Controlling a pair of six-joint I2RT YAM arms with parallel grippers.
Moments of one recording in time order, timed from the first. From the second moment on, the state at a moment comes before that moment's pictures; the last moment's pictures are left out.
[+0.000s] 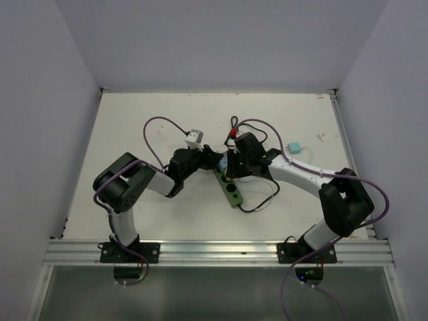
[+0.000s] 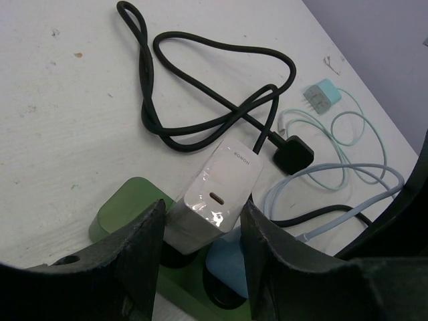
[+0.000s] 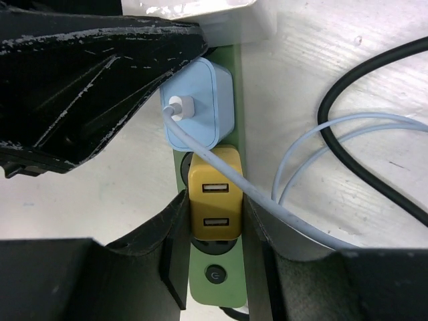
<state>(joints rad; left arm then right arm) -0.62 1.86 0.63 1.03 0.08 -0.49 0.69 1.57 1.00 -0.34 -0.01 0.44</state>
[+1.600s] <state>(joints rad) -0.62 1.86 0.62 1.03 0.09 -0.49 0.09 0.94 0.75 -0.57 0.00 0.43</state>
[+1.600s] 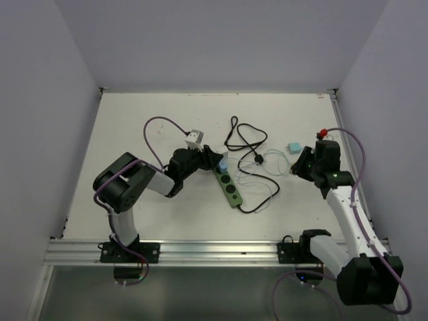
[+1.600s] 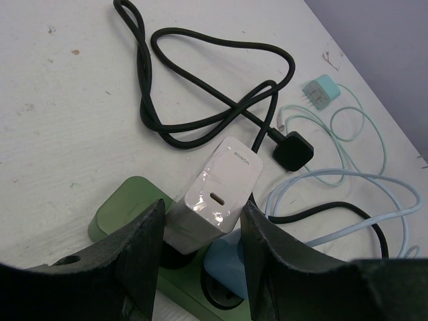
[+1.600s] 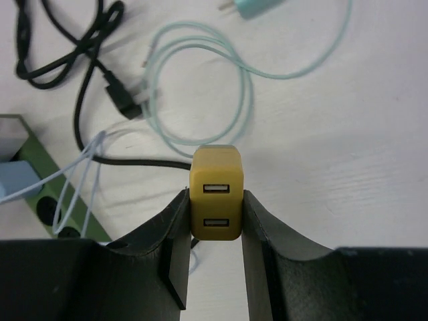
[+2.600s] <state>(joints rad) -0.61 1.86 0.62 1.03 0.10 -0.49 -0.26 1.20 0.55 -0.30 -0.15 0.58</state>
